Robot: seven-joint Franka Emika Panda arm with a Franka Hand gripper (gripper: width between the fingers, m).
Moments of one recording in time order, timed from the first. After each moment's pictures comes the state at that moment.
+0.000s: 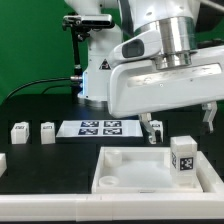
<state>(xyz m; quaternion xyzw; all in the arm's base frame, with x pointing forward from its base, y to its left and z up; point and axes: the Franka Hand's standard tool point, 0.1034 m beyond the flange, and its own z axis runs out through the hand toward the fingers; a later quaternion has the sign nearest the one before) 0.617 0.098 0.097 -0.99 -0.06 -0.08 0.07</state>
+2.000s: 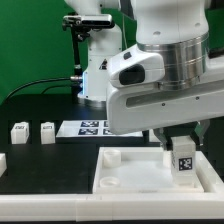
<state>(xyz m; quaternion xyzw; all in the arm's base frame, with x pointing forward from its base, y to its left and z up) 0.631 0.097 0.086 -0.99 0.01 0.07 0.09</state>
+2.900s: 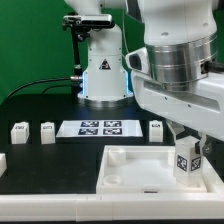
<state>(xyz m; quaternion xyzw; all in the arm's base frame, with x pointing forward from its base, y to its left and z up) 0.635 0.112 0.084 -0.86 0.50 0.10 0.05</state>
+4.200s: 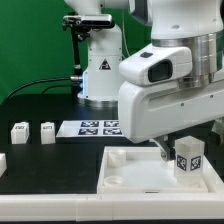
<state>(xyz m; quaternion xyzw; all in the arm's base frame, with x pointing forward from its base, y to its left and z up) 0.643 0.107 0.083 -0.98 -0.18 0.01 0.07</state>
